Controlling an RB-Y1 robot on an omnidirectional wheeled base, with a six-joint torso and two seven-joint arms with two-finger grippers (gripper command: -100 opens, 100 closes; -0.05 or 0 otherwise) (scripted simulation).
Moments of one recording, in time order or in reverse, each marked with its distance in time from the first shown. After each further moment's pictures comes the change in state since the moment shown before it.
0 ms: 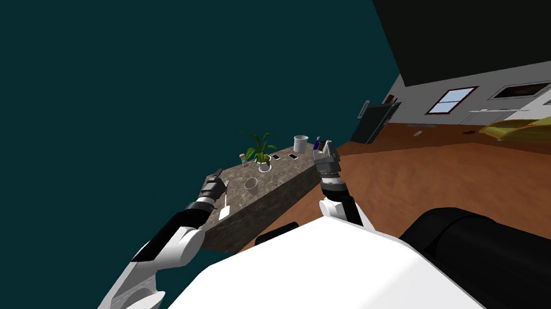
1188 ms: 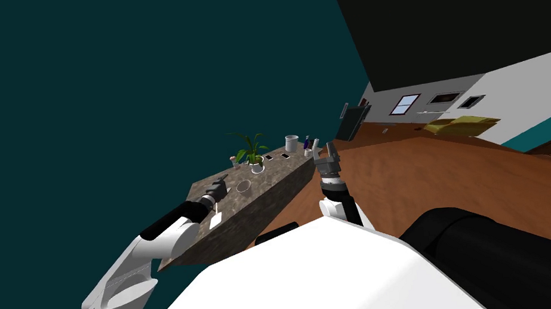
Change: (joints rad) left arm -0.084 0.119 0.014 0.030 0.120 0.345 0.066; right arm 0.000 0.000 0.000 0.000 0.000 0.000 0.000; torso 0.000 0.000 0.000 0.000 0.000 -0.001
